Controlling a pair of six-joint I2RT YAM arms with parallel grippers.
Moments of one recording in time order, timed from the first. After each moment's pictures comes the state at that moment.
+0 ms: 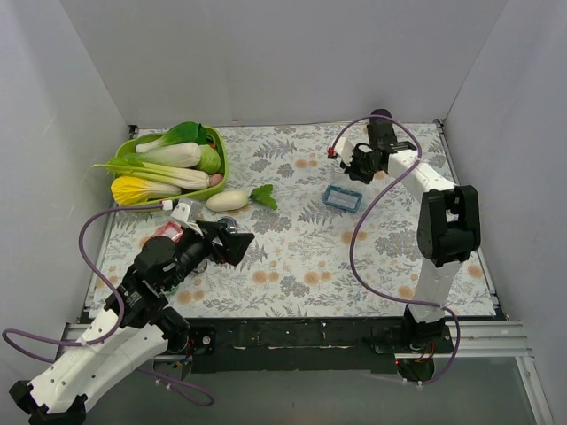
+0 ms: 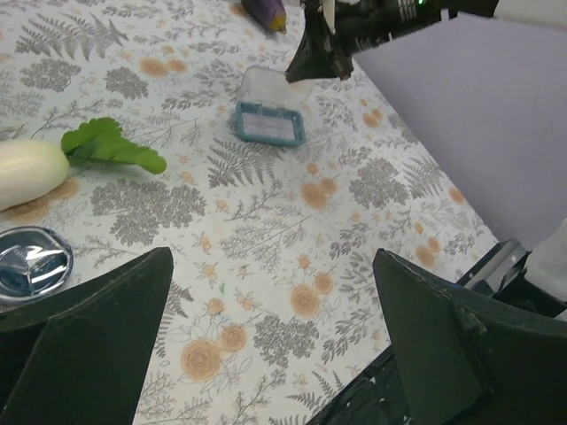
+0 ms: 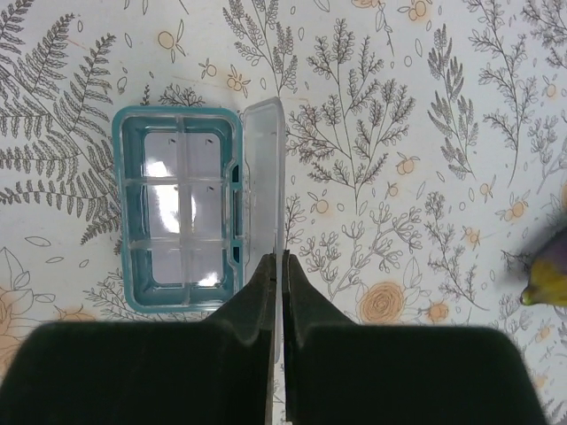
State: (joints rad) left arm -0.72 0.46 0.61 -0.22 -0.06 -0.47; right arm 0.25 1.88 1.45 -0.53 -0.37 -0.95
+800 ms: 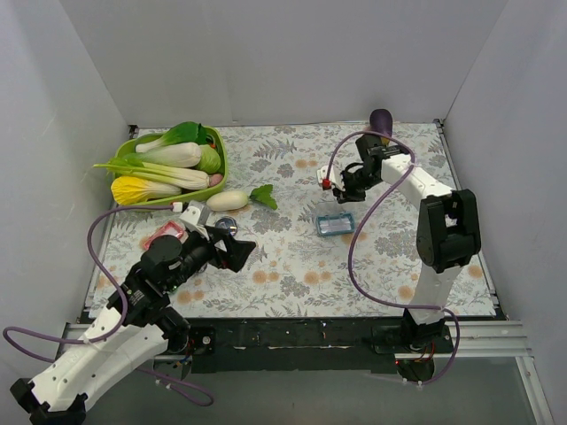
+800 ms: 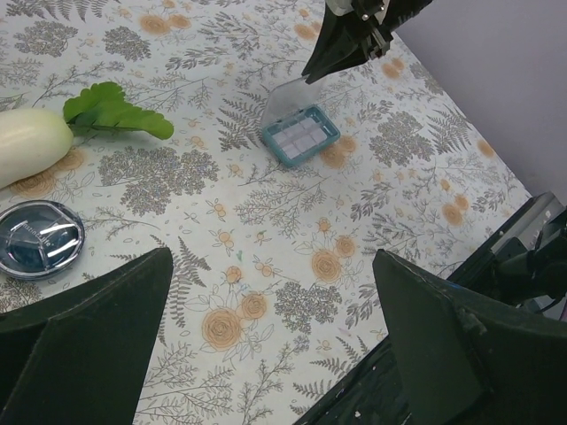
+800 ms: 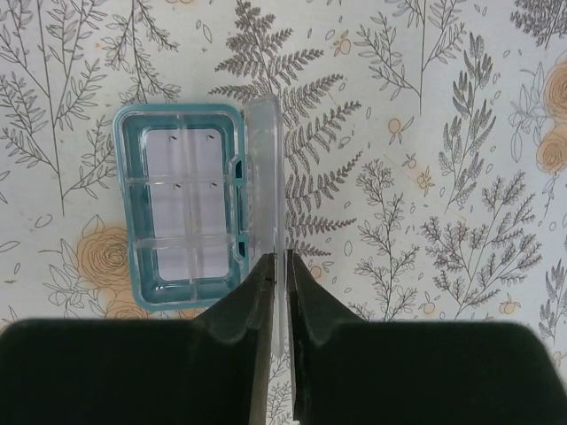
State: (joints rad) left arm -0.72 0.47 0.60 -0.31 -0.02 -0.39; right arm 0.29 1.88 1.47 -0.85 -0.61 -1.38
